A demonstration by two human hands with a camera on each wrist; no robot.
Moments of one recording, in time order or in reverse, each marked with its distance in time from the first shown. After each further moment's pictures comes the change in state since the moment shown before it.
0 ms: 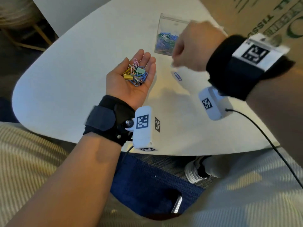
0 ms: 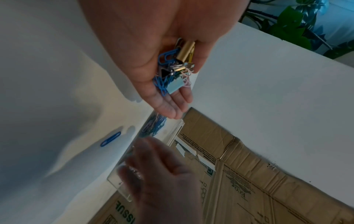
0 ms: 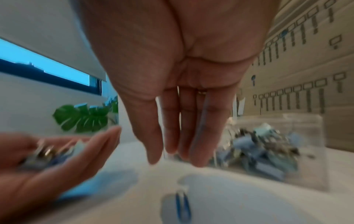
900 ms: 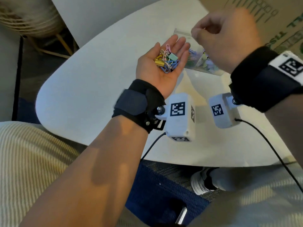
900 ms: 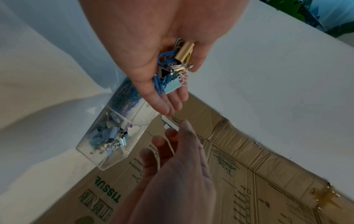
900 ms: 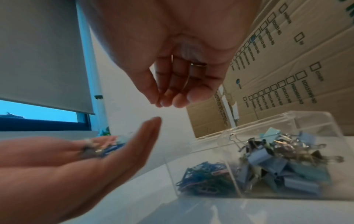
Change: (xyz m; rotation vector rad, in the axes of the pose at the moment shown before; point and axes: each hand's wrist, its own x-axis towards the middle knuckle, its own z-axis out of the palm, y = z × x) left_hand 0.013 -0.006 0.061 -0.014 -0.116 -0.040; right_hand 0.003 0.010 -0.014 0.437 0.402 -0.046
